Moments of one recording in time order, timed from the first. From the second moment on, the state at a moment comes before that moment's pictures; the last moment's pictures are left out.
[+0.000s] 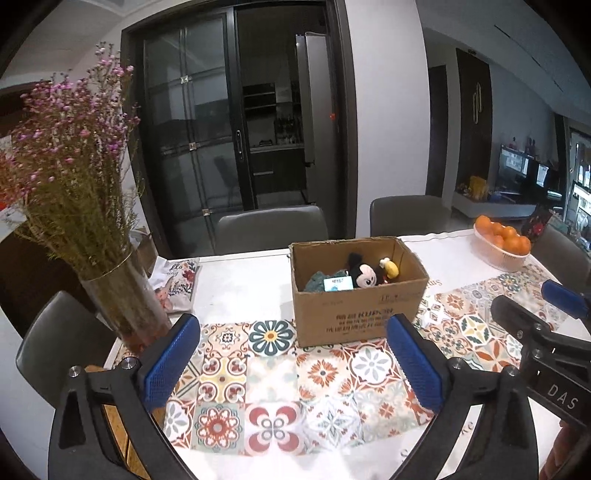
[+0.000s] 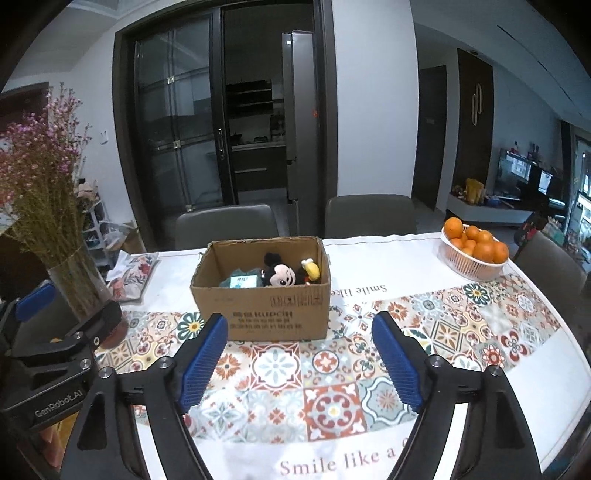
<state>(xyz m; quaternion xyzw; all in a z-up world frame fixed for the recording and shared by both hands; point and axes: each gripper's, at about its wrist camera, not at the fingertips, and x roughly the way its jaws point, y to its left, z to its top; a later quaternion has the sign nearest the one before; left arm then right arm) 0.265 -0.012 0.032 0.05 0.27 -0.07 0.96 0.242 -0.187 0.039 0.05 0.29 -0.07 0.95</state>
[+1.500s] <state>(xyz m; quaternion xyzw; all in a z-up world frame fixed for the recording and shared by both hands) 0.024 -0.041 0.052 0.04 0.24 -0.05 0.97 0.021 -0.227 0.052 0.03 0.25 -0.02 0.97</state>
